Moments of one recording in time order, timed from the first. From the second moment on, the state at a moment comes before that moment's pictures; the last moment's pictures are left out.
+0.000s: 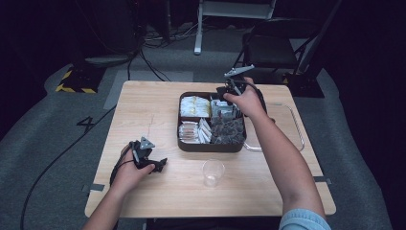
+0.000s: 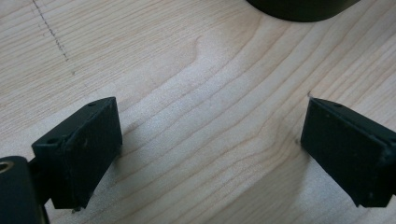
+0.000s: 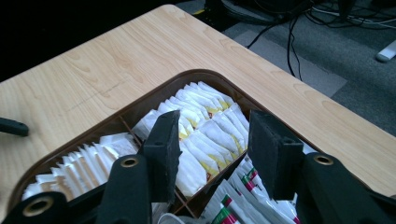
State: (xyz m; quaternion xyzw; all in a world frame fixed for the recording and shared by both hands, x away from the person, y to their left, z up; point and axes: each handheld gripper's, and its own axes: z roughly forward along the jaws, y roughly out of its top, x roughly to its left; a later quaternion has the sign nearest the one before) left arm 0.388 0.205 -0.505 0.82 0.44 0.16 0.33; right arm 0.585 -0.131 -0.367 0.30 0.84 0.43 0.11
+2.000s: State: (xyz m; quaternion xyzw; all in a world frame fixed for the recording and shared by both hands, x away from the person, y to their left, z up) left arm 0.389 0.205 -0.505 0.82 0.44 0.16 0.33; right arm 0.605 -0.057 -0.447 0.27 0.93 0.24 0.09
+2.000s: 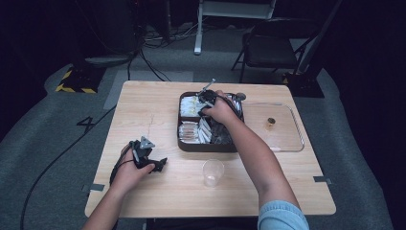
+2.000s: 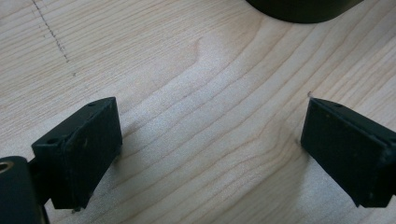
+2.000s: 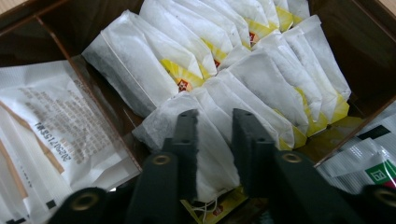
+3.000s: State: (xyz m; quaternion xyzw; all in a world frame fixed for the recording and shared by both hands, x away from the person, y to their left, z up) left arm 0.388 0.205 -0.505 0.82 0.44 0.16 0.33; right arm 0.580 -0.075 -0.387 0.25 0.91 0.30 0.14
